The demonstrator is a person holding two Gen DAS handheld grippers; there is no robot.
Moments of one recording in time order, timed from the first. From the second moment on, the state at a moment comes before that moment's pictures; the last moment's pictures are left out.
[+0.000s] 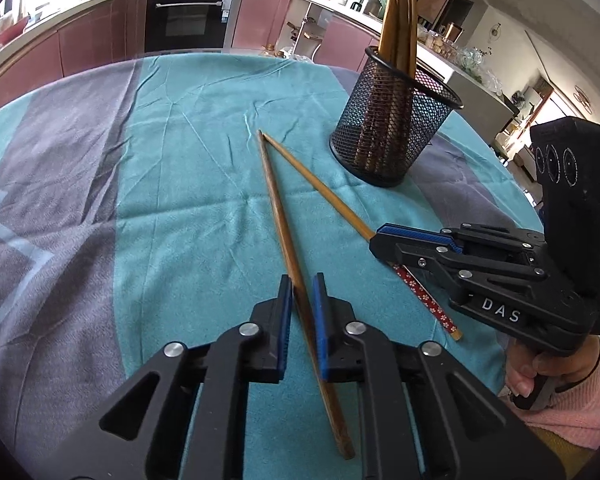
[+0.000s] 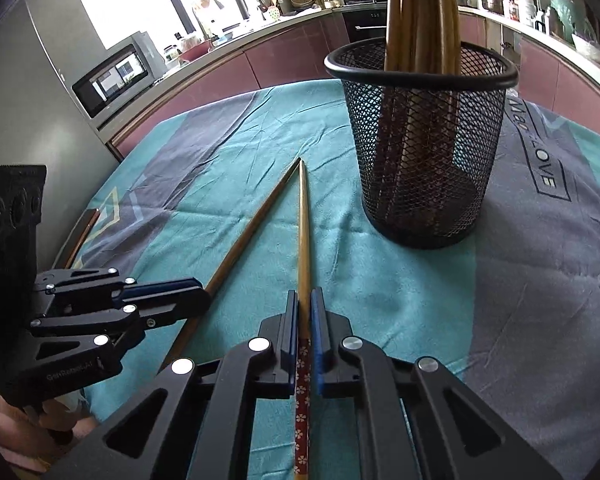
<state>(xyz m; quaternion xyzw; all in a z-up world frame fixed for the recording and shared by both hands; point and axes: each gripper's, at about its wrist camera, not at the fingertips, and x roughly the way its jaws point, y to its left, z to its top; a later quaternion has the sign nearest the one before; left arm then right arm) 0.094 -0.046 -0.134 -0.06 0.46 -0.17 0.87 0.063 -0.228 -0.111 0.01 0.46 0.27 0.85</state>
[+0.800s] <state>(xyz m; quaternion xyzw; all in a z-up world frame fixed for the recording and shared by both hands) 0.129 -0.058 -0.137 -0.02 0.46 -0.14 0.88 0.086 -0.204 -0.113 -0.06 0.43 0.25 0.86</state>
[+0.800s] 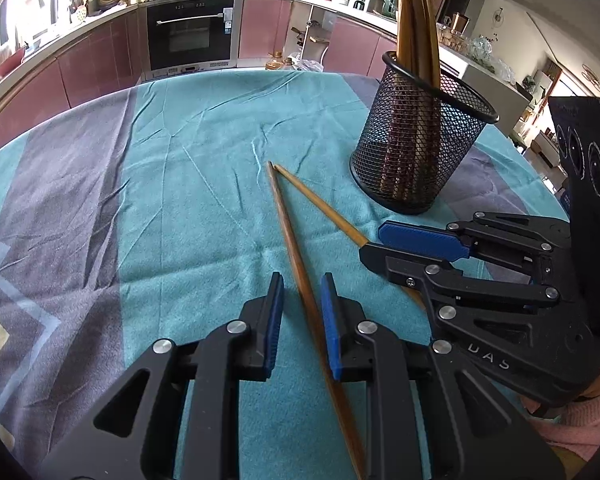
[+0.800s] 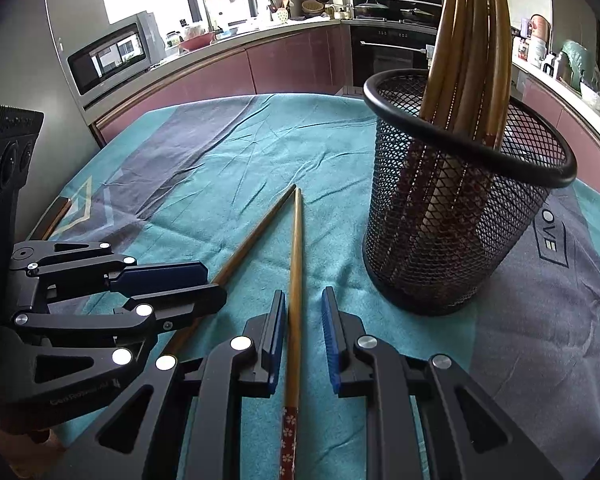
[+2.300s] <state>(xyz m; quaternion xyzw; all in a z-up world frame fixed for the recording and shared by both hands) 0.128 -0.066 -0.138 0.01 0.46 -0.14 0.88 0.084 -0.214 -0.109 -0.02 0.44 0.28 0.85</state>
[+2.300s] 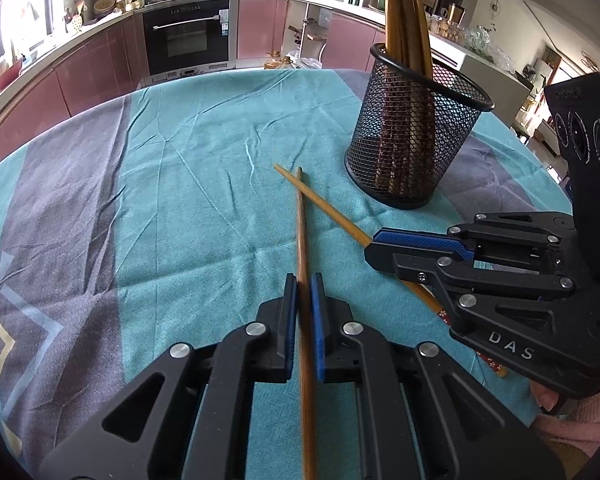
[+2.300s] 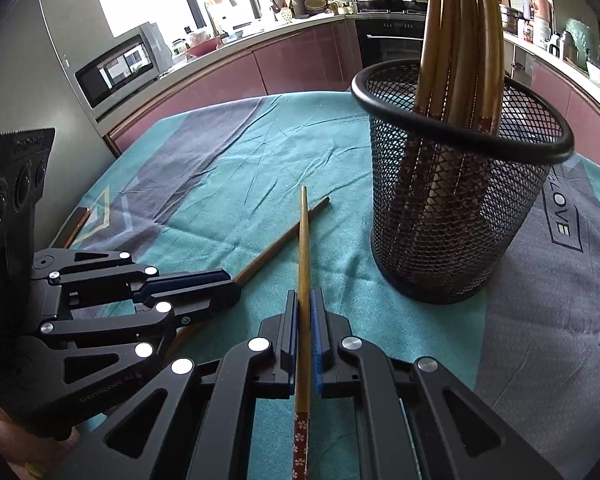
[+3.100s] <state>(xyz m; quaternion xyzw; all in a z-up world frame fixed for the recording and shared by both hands) 0.121 -0.068 -0.116 0.01 0.43 -0.15 0.89 0.073 -0.231 -0.086 0.00 0.40 0.29 0.87</state>
